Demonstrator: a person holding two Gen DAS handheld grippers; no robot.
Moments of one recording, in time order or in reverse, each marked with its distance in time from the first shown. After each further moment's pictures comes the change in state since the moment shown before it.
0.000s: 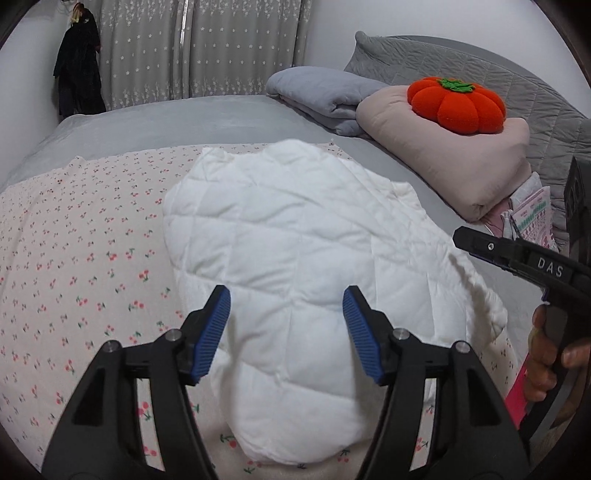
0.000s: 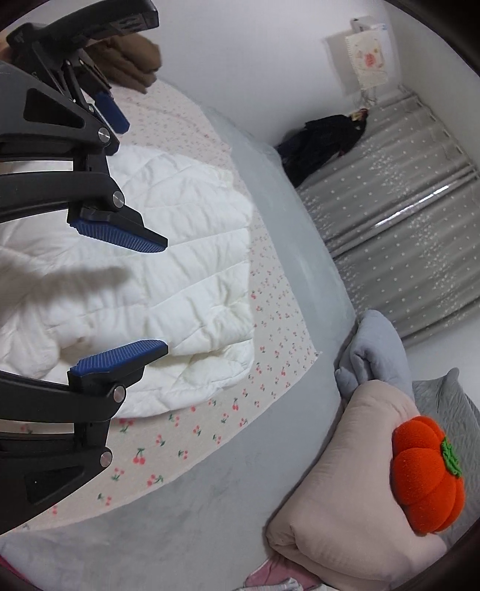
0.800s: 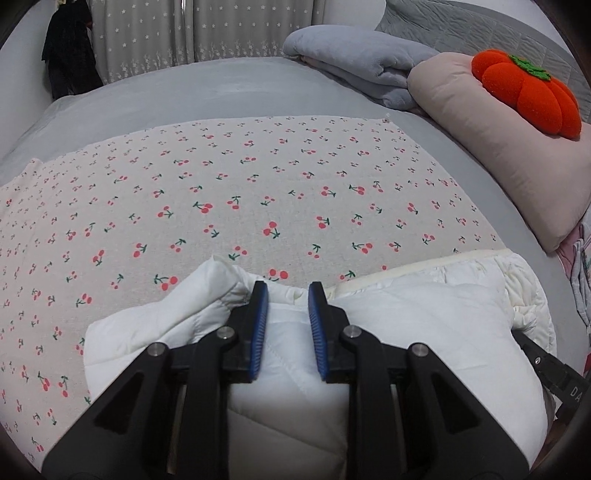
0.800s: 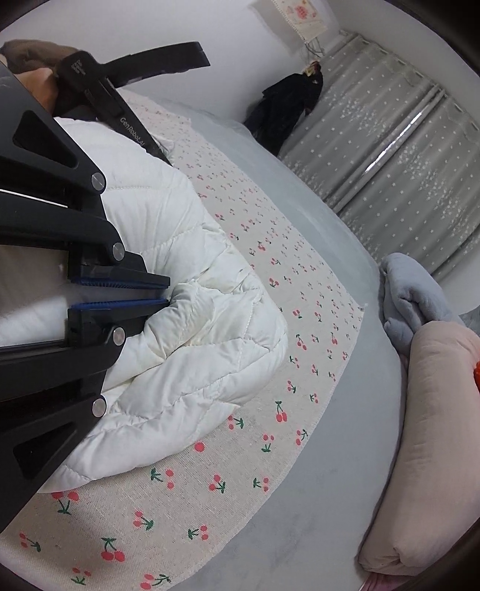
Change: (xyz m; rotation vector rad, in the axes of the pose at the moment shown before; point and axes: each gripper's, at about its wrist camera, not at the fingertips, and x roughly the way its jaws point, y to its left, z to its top) left arm 0.190 0.031 0.098 -0.008 0.141 0.084; right arm 0.123 -0.041 0.015 0.294 0.059 0.016
